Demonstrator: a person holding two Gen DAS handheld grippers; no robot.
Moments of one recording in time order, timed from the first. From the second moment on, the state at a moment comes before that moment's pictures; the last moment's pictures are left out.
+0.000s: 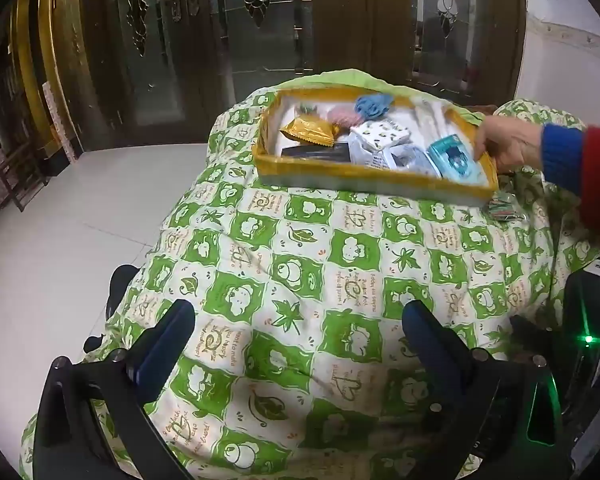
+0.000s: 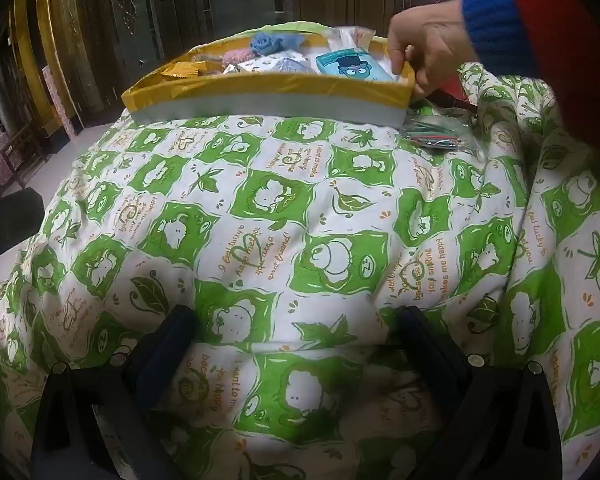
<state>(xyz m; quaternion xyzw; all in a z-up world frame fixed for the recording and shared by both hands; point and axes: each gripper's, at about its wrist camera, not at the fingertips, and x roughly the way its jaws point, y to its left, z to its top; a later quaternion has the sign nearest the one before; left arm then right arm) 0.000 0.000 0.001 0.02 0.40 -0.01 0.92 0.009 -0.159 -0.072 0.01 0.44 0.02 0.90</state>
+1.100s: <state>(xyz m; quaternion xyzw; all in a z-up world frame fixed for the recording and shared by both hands) -0.006 -0.003 0.014 0.00 0.38 -0.02 0.92 0.010 -0.159 -0.073 0.01 0.44 0.02 0.90</state>
